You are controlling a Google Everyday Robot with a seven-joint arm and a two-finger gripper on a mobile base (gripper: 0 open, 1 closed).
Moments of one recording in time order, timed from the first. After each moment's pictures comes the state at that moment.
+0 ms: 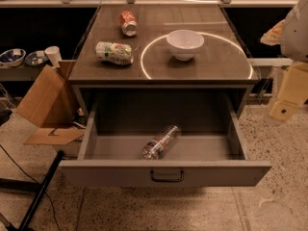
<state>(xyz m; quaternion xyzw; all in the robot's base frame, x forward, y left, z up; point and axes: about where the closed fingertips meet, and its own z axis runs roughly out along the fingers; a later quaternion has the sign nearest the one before) 0.438 -0.217 0.976 -0.60 0.78 -0.03 0.16</state>
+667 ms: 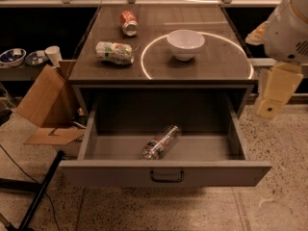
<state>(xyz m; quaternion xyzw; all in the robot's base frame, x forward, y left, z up) 0.450 -0.200 0.969 -0.63 0.76 -0.03 0.16</state>
